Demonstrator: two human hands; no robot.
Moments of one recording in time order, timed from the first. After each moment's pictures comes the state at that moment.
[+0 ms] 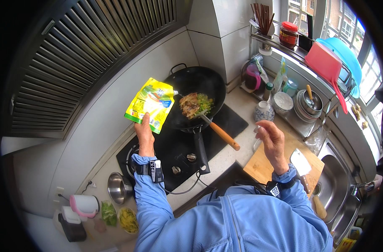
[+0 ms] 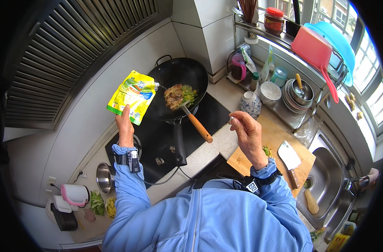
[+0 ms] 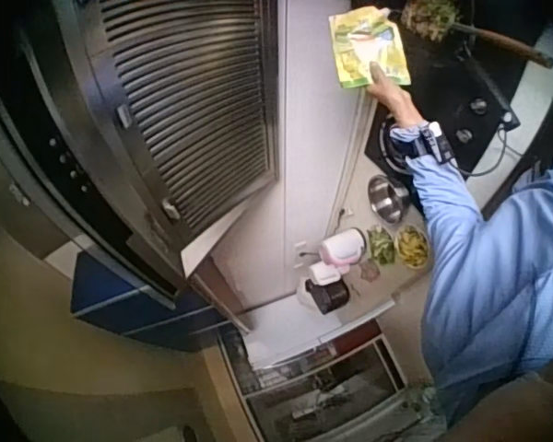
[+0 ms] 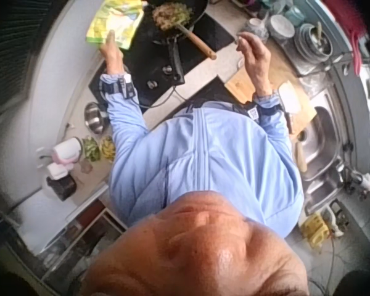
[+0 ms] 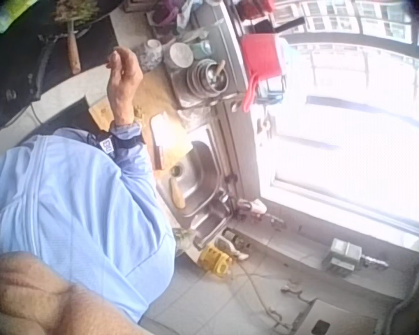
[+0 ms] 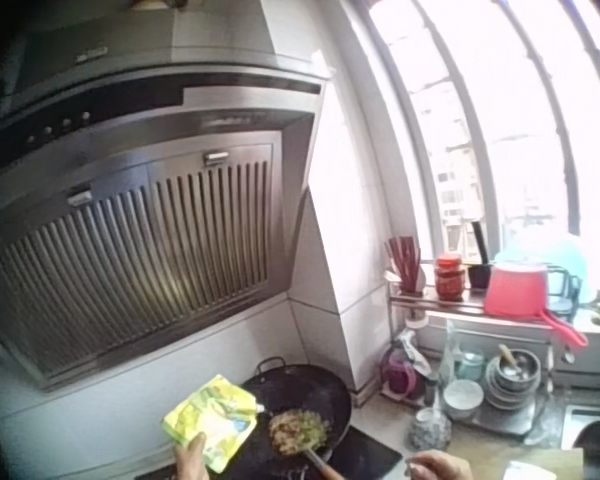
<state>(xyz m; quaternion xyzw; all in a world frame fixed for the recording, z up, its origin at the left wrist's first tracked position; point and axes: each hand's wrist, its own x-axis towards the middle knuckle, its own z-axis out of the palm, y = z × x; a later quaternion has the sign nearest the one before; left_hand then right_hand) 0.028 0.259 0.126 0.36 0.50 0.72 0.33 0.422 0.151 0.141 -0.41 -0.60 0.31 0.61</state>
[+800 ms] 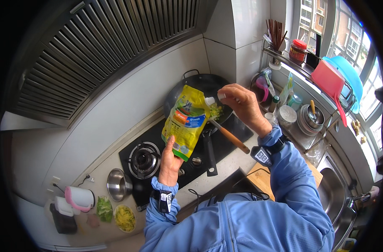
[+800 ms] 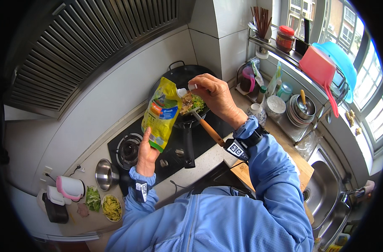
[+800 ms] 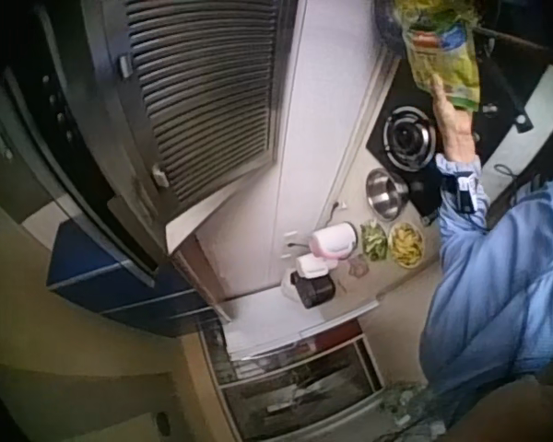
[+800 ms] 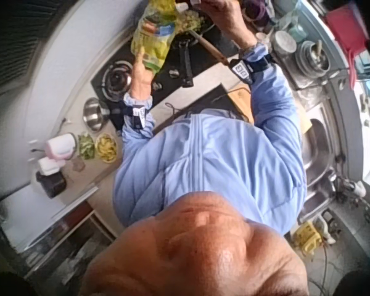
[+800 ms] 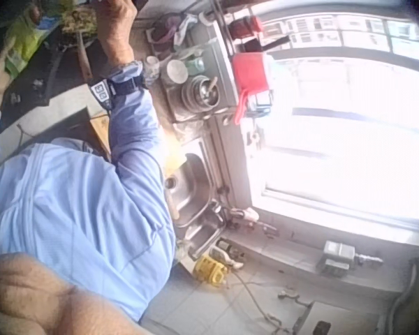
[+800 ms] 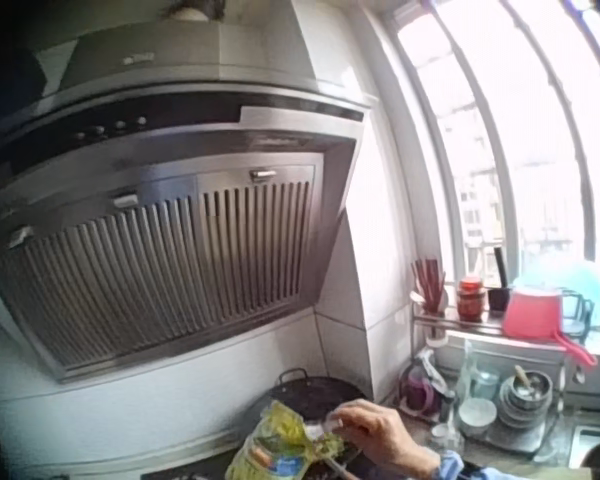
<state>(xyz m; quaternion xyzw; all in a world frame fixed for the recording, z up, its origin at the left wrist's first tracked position) 0.077 0.158 0.115 0.12 0.28 0.67 0.68 0.336 0.243 0.233 -0.25 -0.78 0.19 0.54</state>
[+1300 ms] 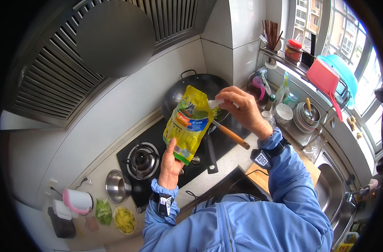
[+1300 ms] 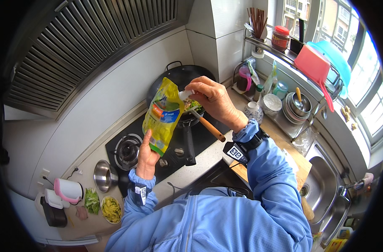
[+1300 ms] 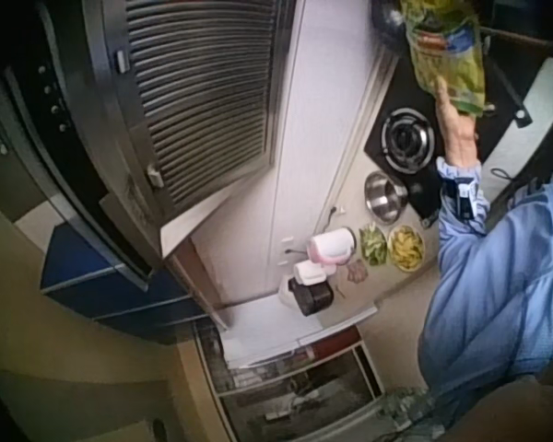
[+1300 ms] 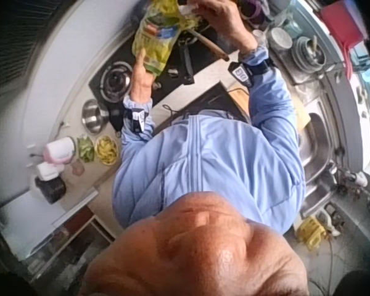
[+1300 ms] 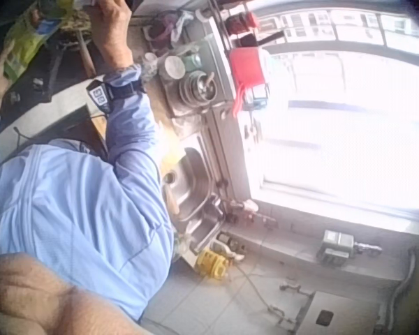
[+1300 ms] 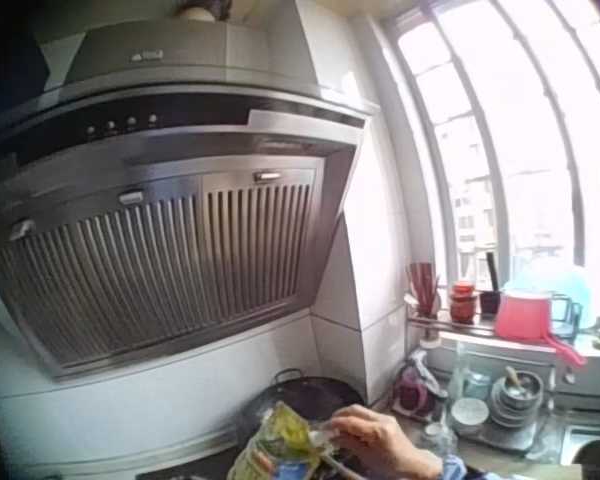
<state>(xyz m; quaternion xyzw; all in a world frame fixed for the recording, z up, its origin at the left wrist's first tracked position) 0.081 0.139 0.124 0.16 0.26 0.64 0.70 0.331 0.223 0.236 -0.23 -0.82 0.12 0.52</state>
